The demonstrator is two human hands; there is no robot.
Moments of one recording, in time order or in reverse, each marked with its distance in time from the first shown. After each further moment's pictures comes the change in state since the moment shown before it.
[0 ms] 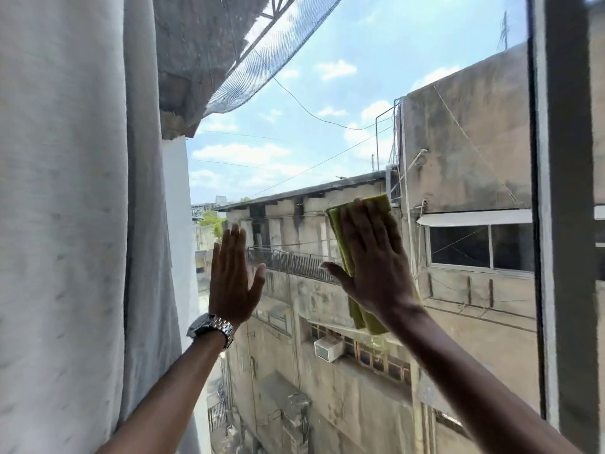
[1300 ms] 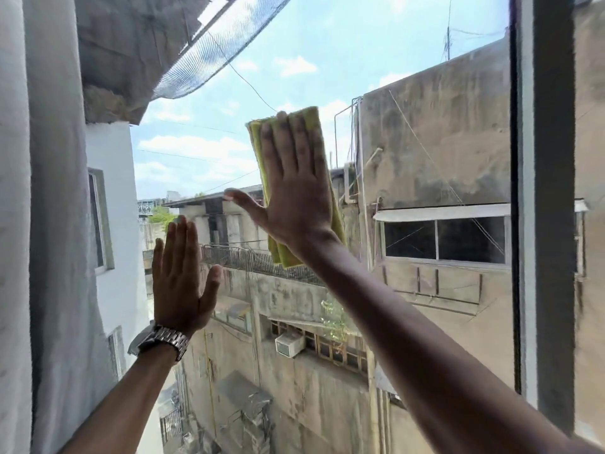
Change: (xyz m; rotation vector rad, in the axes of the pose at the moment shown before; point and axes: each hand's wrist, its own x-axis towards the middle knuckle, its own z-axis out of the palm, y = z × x) left_hand -0.005 -0.018 0.033 0.022 0.143 0.059; right_hand 0.104 -0.044 0.012 -0.048 0.175 0.034
